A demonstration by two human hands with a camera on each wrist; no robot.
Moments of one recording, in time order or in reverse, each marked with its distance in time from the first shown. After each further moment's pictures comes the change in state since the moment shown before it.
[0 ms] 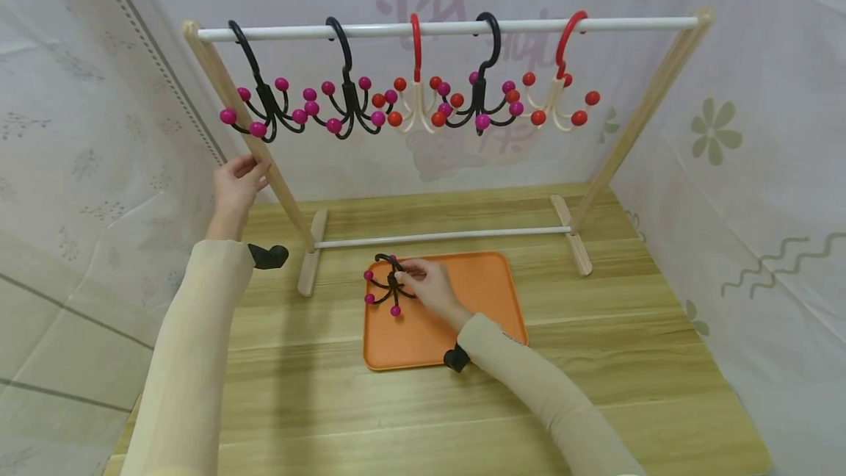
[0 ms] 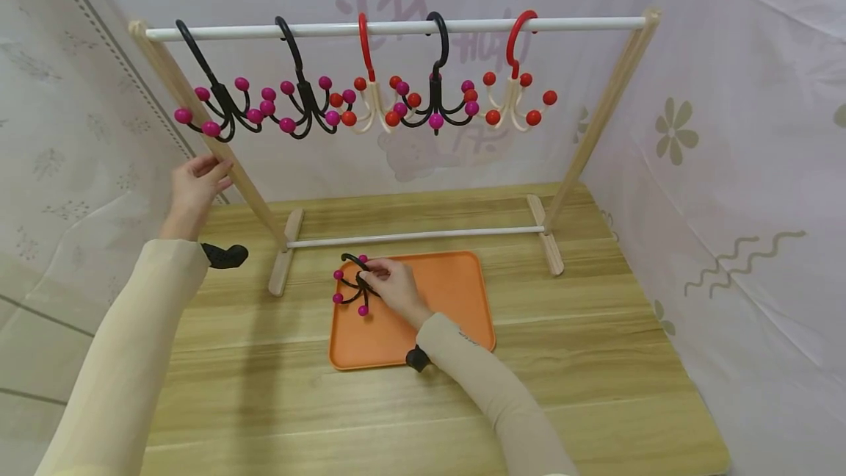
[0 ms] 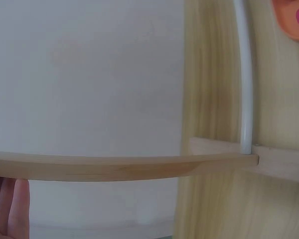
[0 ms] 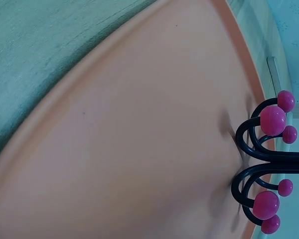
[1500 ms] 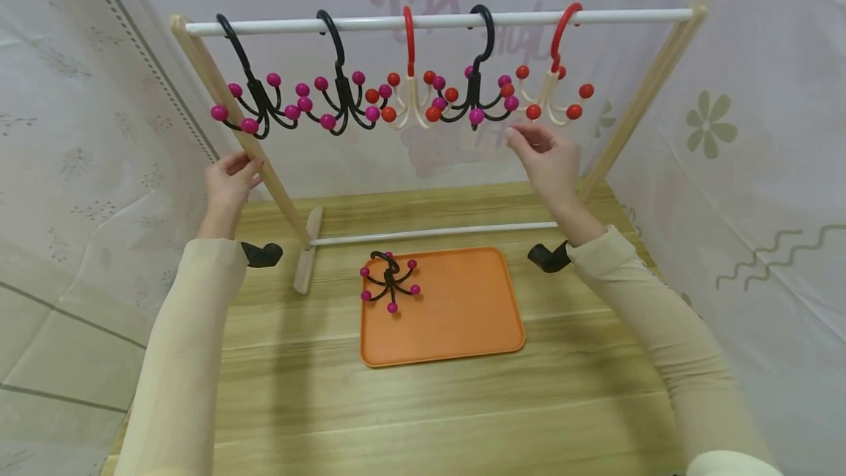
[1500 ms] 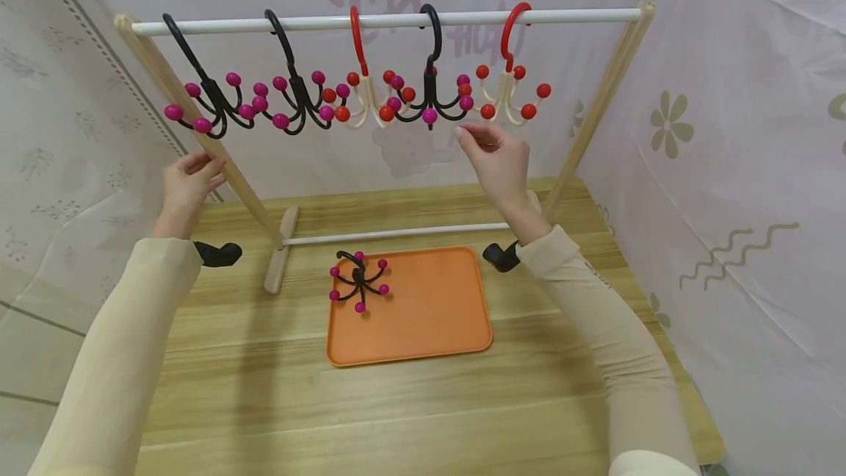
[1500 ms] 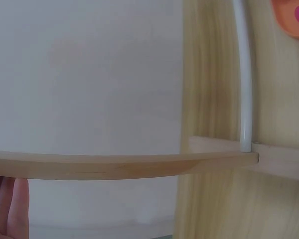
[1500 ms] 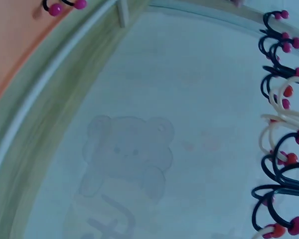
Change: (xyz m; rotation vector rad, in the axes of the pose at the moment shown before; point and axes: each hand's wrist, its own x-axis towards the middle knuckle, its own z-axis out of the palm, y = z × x) left_hand 0.003 -0.004 -0.001 -0.080 -0.004 0.000; right_hand 0.042 -0.170 -0.190 -0.145 0.511 -0.298
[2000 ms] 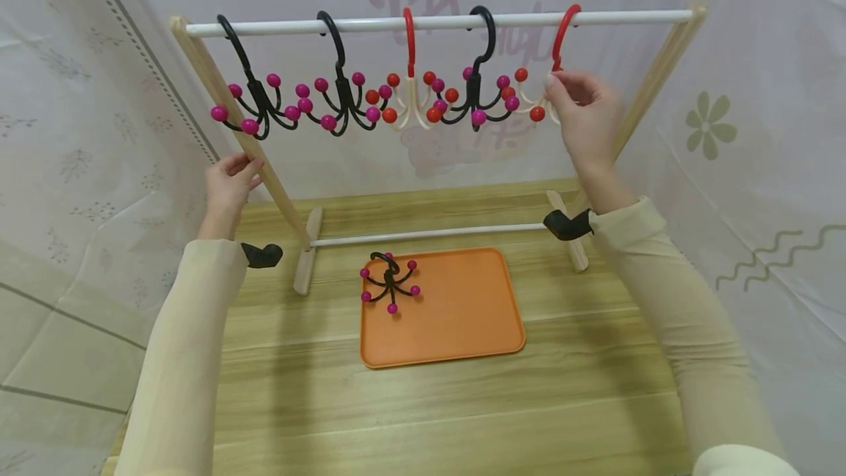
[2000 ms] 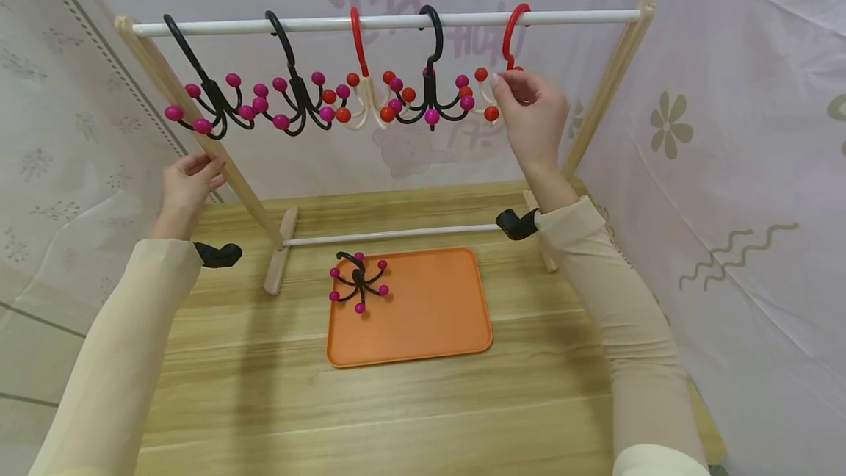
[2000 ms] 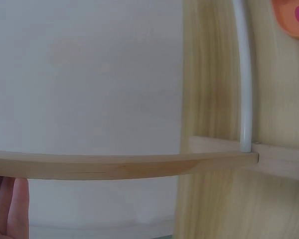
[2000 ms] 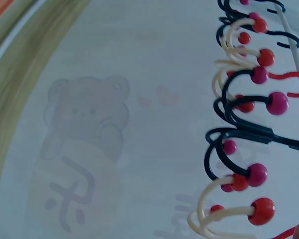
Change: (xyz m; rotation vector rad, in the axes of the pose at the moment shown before) left_hand 0.001 0.000 0.000 0.004 0.002 -0.005; right_hand 0.050 -0.008 -0.029 -0.078 0.155 0.058
